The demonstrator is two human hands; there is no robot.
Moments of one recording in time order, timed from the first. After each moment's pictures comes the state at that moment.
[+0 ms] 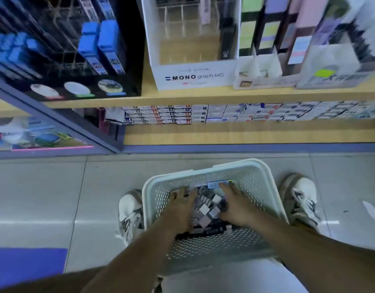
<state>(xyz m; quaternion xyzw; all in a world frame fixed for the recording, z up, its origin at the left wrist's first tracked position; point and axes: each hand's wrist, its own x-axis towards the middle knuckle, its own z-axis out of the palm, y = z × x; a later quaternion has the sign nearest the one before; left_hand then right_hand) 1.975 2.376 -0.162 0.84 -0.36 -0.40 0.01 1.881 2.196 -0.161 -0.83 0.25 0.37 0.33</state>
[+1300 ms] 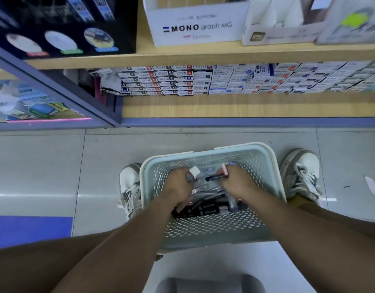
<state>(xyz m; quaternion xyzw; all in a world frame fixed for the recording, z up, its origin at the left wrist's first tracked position) 1.968 2.371 -0.158 0.88 -0.12 -0.41 0.22 1.880 2.212 -0.171 -0.79 0.35 0.26 0.44</state>
